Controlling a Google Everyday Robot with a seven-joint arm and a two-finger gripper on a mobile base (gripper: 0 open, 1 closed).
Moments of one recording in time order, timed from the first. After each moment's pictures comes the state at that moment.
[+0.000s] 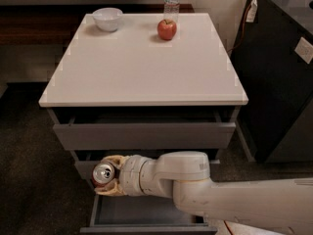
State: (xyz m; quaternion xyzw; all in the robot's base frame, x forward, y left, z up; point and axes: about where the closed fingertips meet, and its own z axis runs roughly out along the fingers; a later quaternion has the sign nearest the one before) arm 0.431 0.125 0.689 -0.60 0.60 0.19 0.49
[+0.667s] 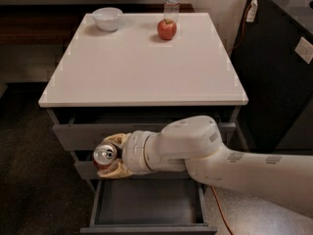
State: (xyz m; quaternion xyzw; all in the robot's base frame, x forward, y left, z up) arm 0.440 0.109 0.762 -0.64 0.58 0.18 0.47
